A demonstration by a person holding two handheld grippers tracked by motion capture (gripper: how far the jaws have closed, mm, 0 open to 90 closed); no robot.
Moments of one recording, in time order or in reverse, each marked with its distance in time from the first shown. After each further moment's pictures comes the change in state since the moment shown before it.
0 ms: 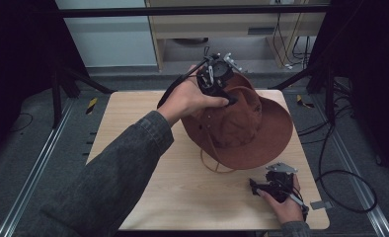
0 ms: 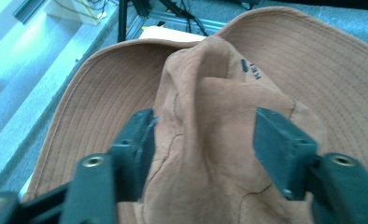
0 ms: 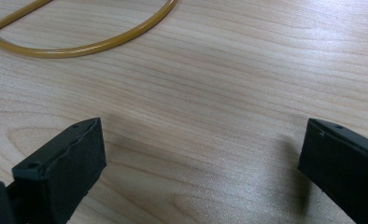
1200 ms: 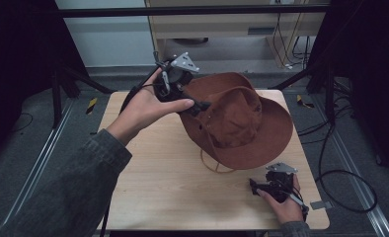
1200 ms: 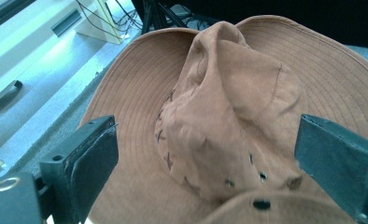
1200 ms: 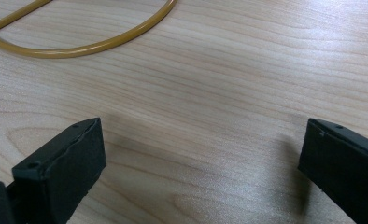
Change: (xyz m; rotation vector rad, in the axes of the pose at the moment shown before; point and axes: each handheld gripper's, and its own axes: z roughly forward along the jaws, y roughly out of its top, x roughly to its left) left arm 0.002 -0.065 -0.079 -0.140 0.076 -0.084; right arm 0.000 0.000 0.000 0.001 -0.002 0.000
